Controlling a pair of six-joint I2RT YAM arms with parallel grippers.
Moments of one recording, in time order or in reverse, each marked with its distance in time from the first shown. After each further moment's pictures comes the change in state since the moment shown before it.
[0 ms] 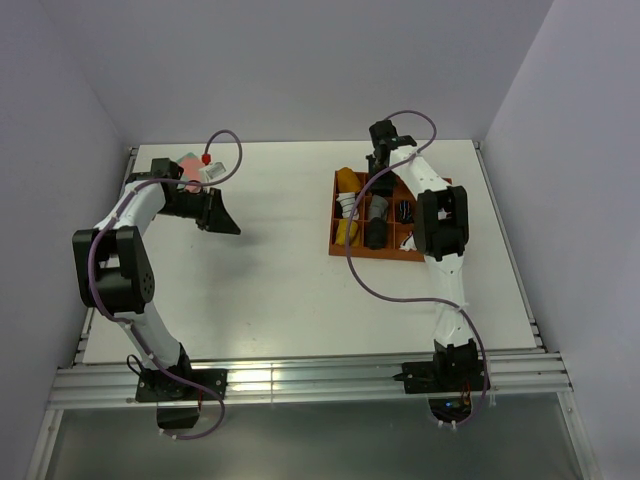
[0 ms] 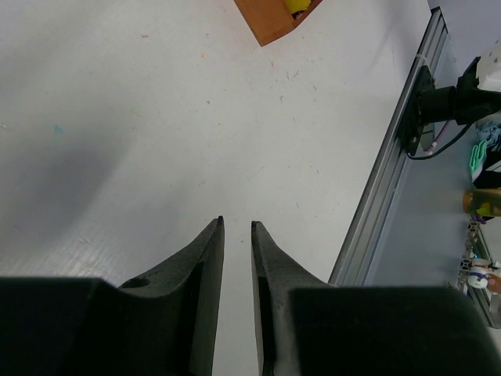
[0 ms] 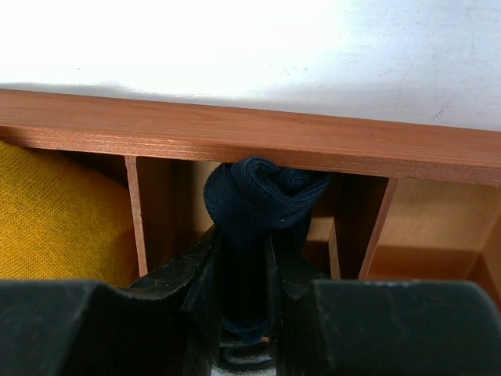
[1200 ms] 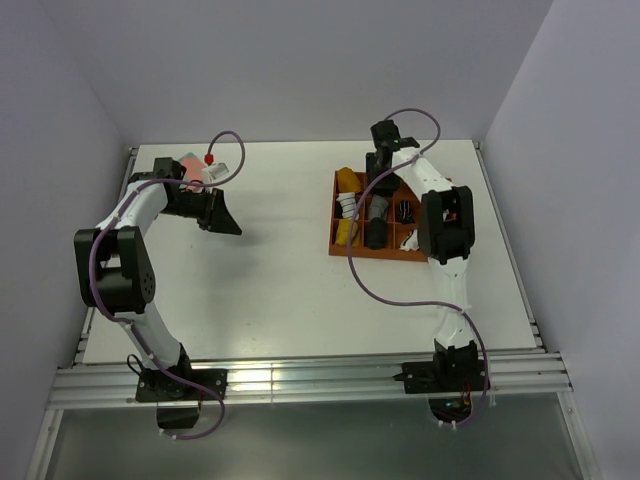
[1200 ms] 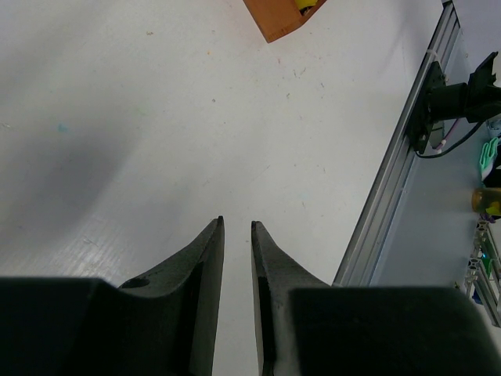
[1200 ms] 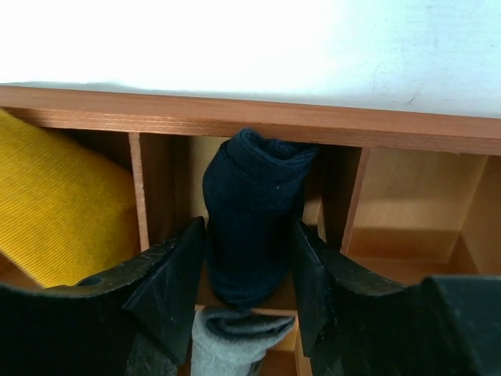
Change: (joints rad) left arm -0.018 0.000 0.000 0.017 -0.034 -0.014; right arm 0.000 -0.085 -0.117 0.084 0.036 0.008
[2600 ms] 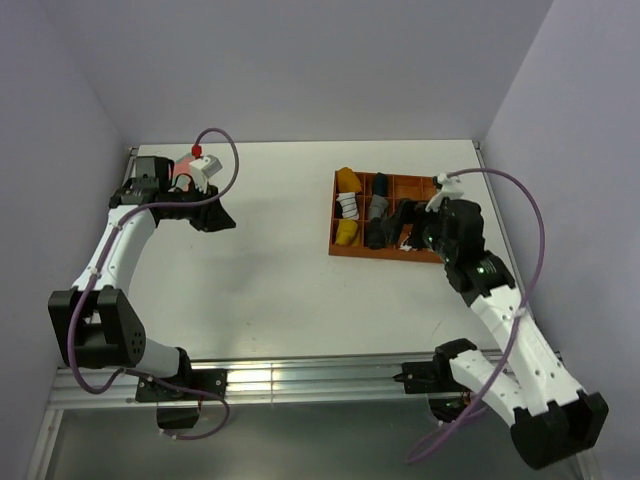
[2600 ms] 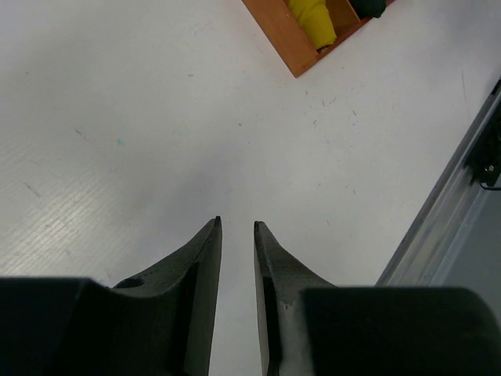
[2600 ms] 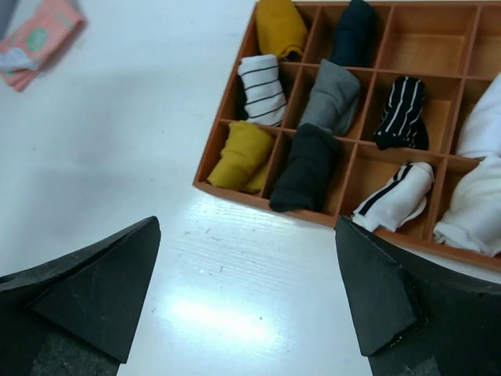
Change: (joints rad) left arm -0.029 -0.357 -0.147 0.187 -0.169 -0.155; right arm 0.056 -1.471 -1.213 0.419 -0.171 0.095
